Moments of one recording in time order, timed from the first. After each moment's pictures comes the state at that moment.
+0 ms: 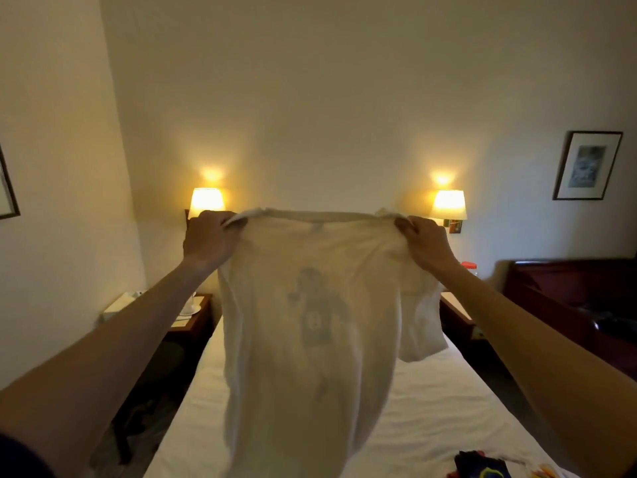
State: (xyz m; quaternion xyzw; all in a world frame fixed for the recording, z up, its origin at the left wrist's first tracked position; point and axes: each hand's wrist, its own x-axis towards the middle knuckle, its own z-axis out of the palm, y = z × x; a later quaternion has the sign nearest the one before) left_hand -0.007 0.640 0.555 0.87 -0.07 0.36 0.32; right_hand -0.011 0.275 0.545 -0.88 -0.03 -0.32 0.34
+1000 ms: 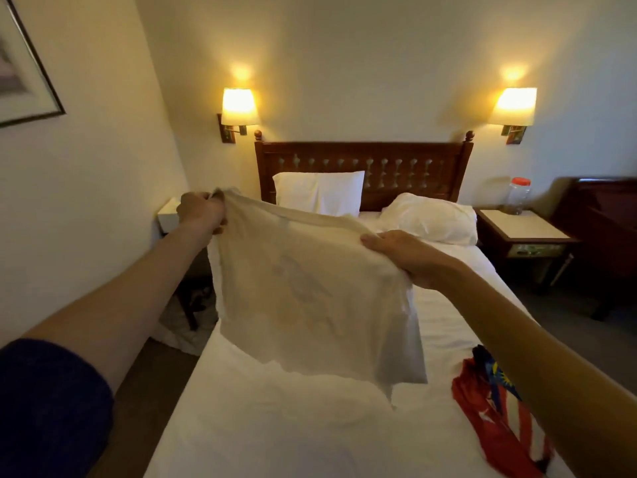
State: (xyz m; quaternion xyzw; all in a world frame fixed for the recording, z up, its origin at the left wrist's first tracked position) left_hand -0.043 0.721 0.425 0.77 0.22 0.22 0.55; right_hand -0.101 0.385 0.401 -0.83 -0.08 0.12 0.54
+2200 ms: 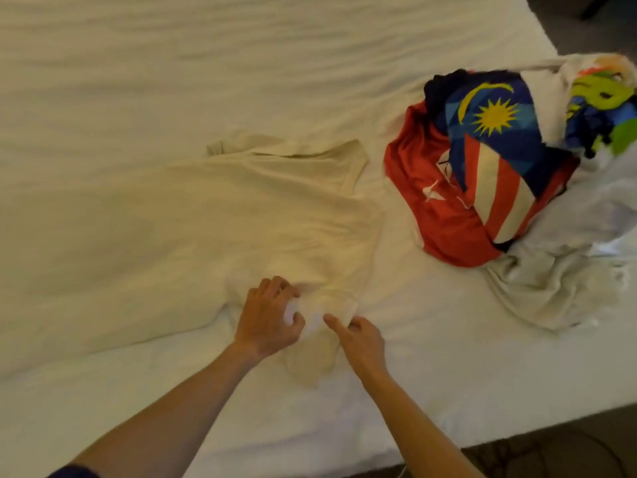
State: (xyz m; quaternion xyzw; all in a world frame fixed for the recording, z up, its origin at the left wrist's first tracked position) left_hand -0.136 0.388 -0.264 0.94 -0.21 -0.18 0.20; right_hand -0.221 0.219 -0.271 -0.70 0.44 0.23 0.52
